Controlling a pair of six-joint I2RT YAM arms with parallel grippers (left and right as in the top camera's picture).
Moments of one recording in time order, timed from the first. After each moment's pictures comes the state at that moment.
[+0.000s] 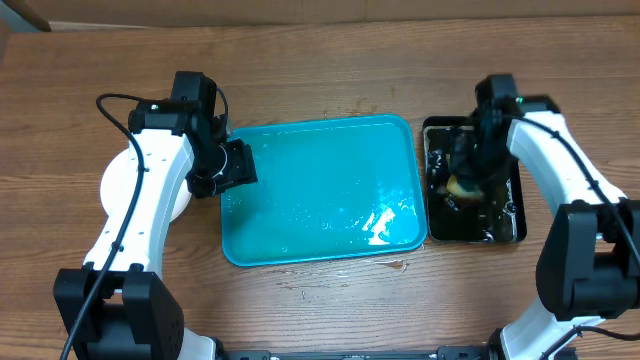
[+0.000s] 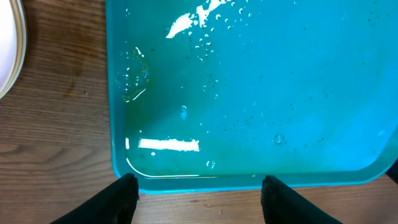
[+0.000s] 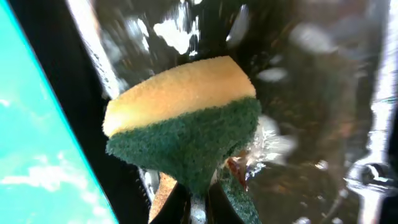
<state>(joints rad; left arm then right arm) -0.06 1.67 1.43 -1.24 0.19 -0.31 0.05 1.86 1.37 -1.04 -0.08 0.28</state>
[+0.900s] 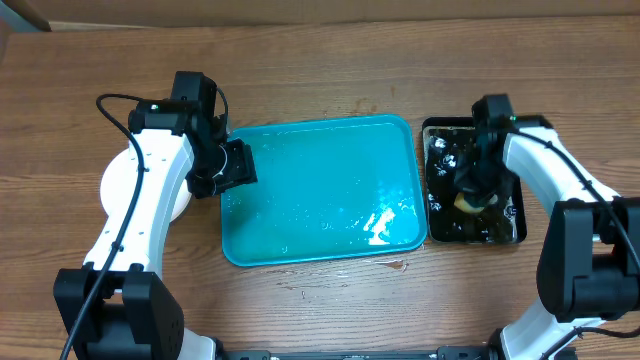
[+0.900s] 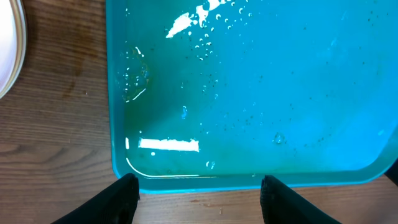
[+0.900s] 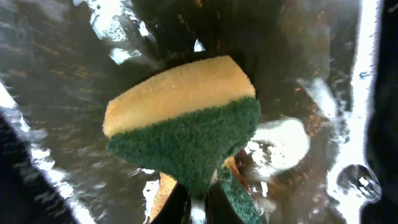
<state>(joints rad) -0.06 1.67 1.43 -1.24 0.19 -0.31 0.05 1.85 1.24 -0.96 0.03 0.30</state>
